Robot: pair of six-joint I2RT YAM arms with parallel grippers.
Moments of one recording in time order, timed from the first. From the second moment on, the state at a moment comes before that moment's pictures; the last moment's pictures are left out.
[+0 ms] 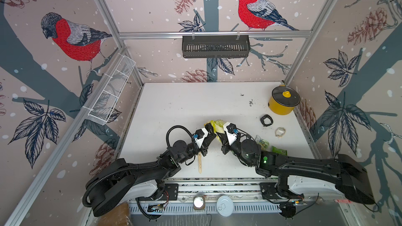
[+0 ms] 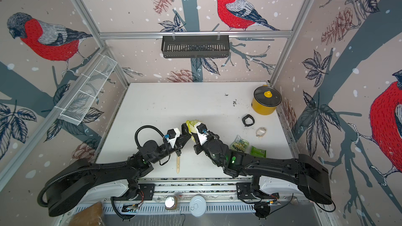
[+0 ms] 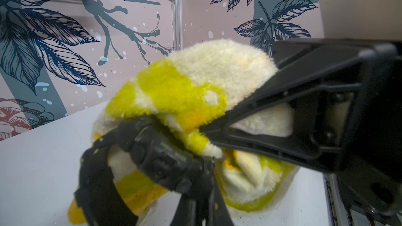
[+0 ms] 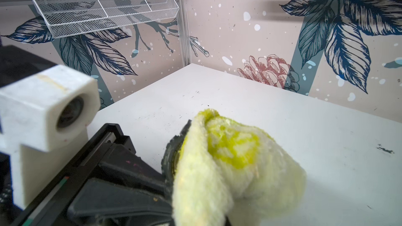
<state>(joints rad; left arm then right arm) -0.87 1.16 0.20 1.00 0.13 -0.03 1.21 1.10 0.52 0.44 0.43 0.13</state>
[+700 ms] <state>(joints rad) -0.88 0.97 0.14 1.10 0.48 0.19 1.09 0.50 0.36 0.20 0.31 0.08</state>
